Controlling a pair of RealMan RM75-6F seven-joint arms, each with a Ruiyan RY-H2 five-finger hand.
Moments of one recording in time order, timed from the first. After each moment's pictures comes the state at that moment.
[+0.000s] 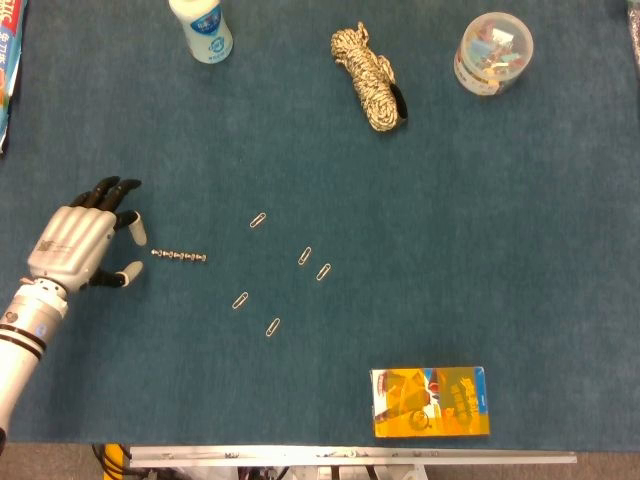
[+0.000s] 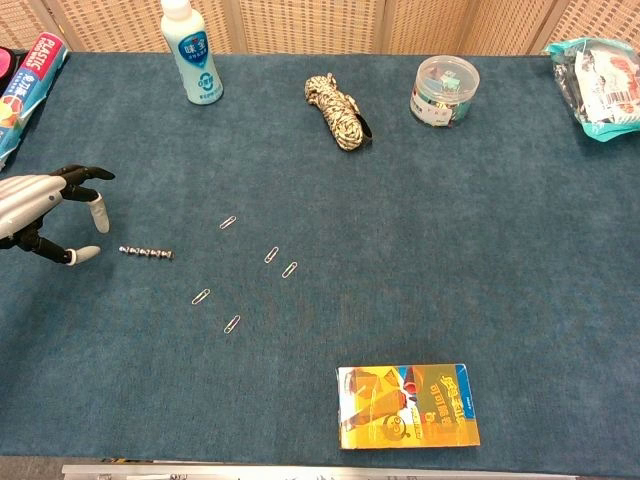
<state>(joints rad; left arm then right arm) -0.39 -1.32 0.00 -1.47 1.40 0.99 -0.01 0.11 -1.22 0.09 -1.38 -1.54 1.53 0.26</state>
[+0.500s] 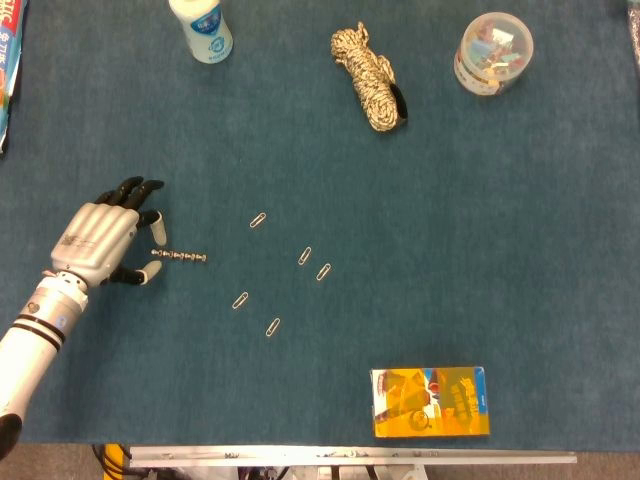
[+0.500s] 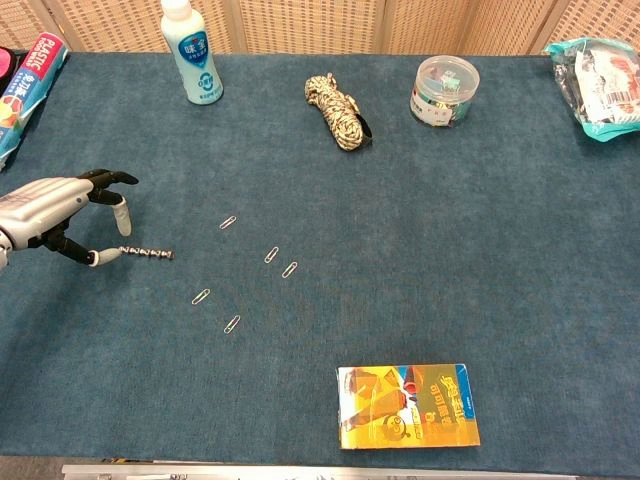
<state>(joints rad) -0.44 -1.36 -0.01 -1.45 1.38 0.94 0.00 0.11 -1.23 0.09 -1.37 -1.53 1.52 0.27</state>
